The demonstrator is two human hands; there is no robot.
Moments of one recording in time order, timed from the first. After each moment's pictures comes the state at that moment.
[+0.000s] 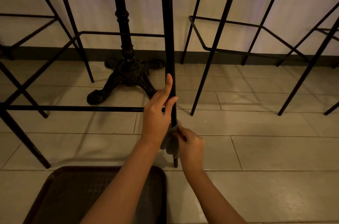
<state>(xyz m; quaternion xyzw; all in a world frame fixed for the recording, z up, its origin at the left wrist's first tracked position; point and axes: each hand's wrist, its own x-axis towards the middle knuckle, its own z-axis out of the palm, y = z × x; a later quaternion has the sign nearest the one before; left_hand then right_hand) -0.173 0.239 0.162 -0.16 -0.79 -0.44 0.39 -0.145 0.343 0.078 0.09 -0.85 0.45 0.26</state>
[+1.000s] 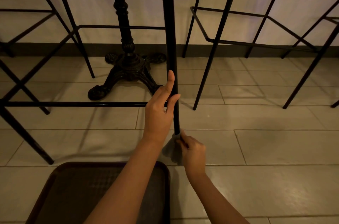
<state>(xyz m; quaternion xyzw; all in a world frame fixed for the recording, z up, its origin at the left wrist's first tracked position) -0.171 0.241 0.152 -0.15 -0.80 -0.44 0.39 -0.134 0.348 0.038 0.06 -0.89 0.42 0.19</state>
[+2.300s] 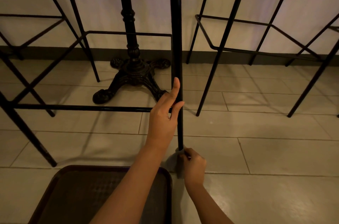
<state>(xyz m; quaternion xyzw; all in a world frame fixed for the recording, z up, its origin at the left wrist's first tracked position) -0.169 0.239 0.152 -0.16 -0.79 -0.46 0.37 -0.125 0.340 0.025 -0.09 -0.87 0.48 0.07</state>
